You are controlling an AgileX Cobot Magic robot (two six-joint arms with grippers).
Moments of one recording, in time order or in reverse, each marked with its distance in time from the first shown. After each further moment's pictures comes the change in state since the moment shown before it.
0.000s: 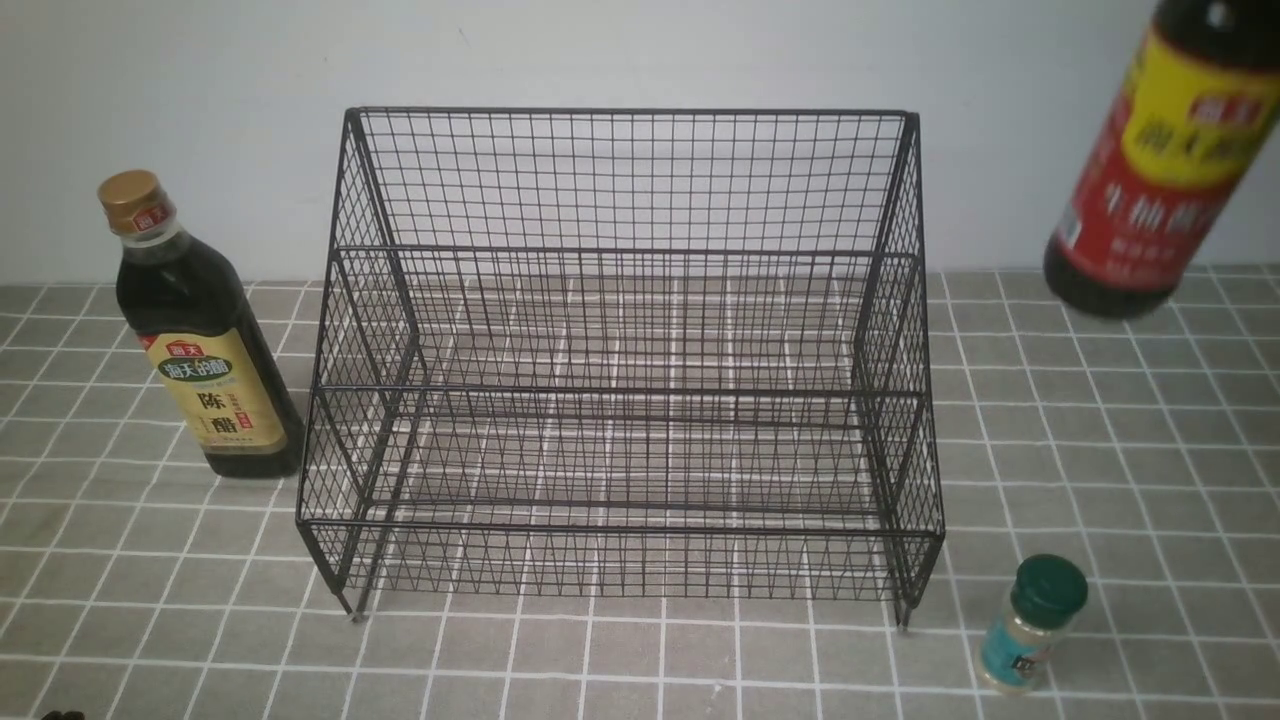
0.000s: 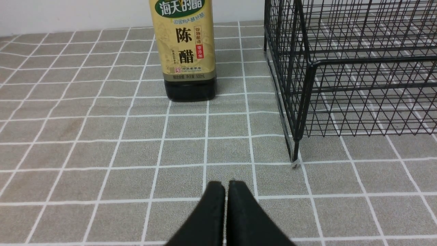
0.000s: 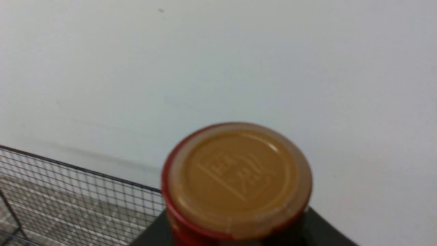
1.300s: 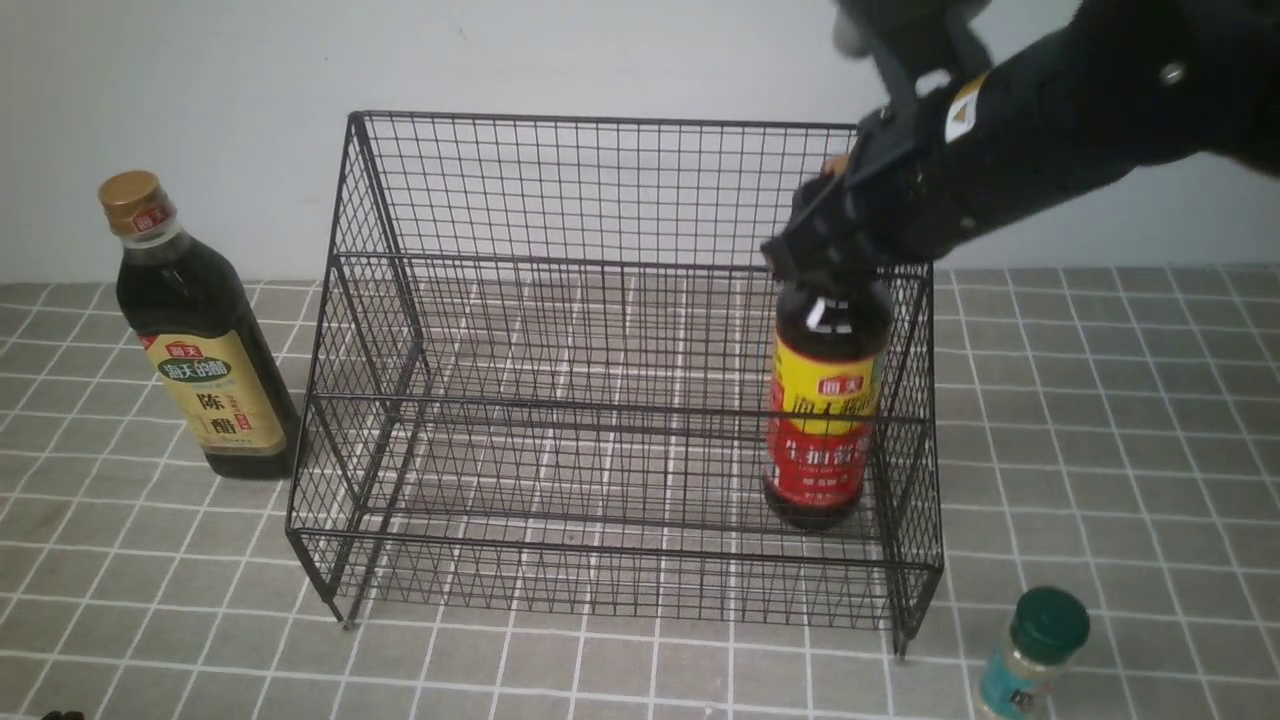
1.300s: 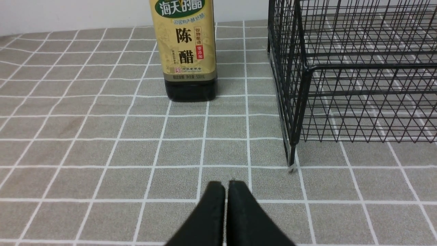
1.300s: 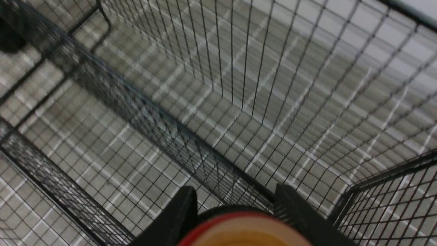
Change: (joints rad) right arm 0.217 0.504 -0.137 0.070 0.259 -0.047; left arm 0.000 0.000 0.000 0.000 0.000 0.000
